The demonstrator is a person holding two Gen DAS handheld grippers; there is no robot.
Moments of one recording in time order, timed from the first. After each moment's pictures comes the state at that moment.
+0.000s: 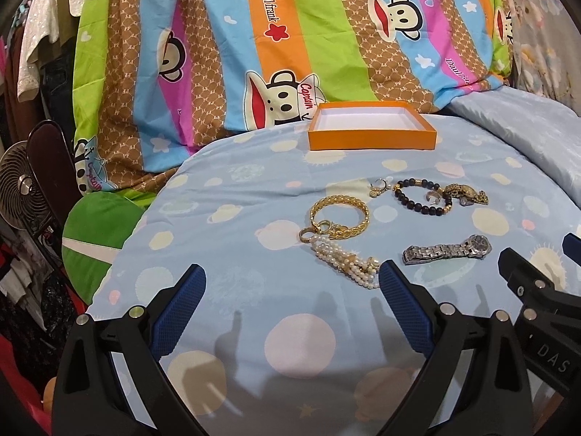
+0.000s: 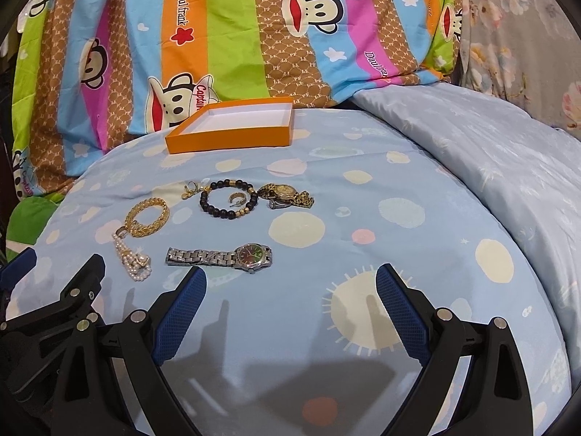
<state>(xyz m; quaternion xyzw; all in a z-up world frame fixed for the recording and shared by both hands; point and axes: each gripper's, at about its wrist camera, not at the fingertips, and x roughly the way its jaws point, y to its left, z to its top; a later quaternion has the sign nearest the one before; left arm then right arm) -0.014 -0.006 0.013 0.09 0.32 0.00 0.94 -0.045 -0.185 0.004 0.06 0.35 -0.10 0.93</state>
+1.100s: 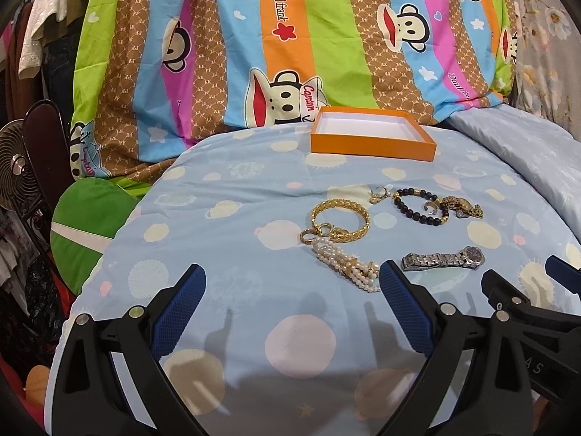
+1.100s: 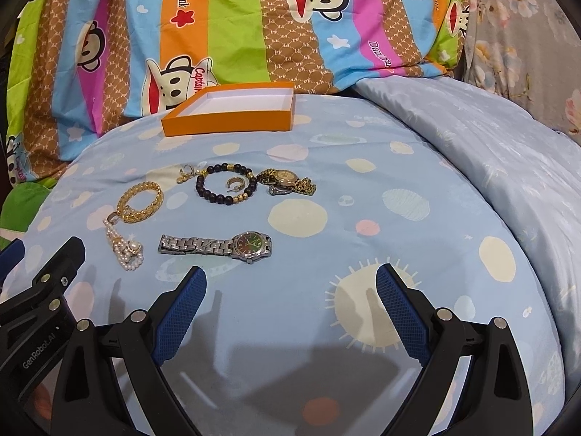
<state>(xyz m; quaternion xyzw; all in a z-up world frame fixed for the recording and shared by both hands) -0.012 0.006 0.014 0.05 0.32 -0.01 0.95 -0.034 -0.180 -0.005 0.04 0.39 -0.10 0.91</state>
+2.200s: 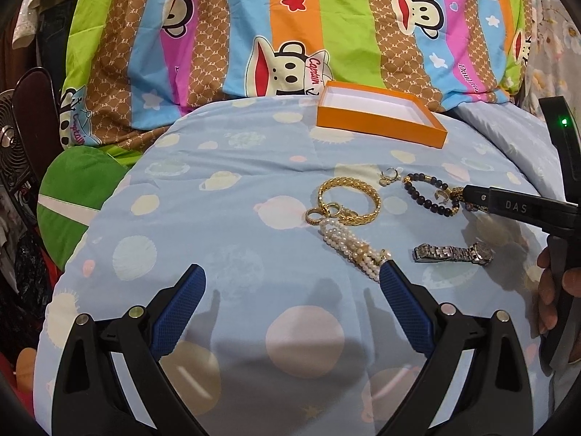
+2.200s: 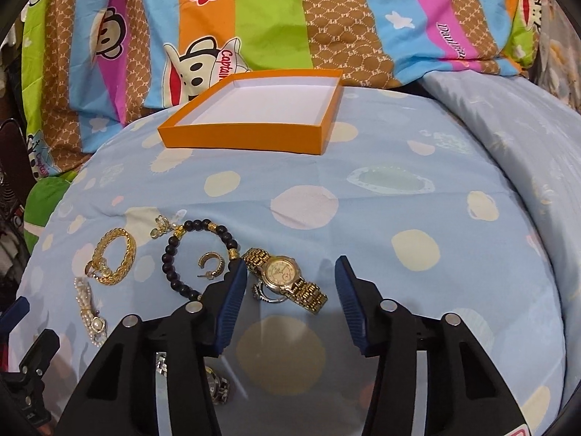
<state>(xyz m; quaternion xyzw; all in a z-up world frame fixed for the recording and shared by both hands) 0.004 0.020 0.002 0.01 0.37 -0.02 0.93 0.092 -0.229 -0.018 0.05 0.44 0.04 0.90</state>
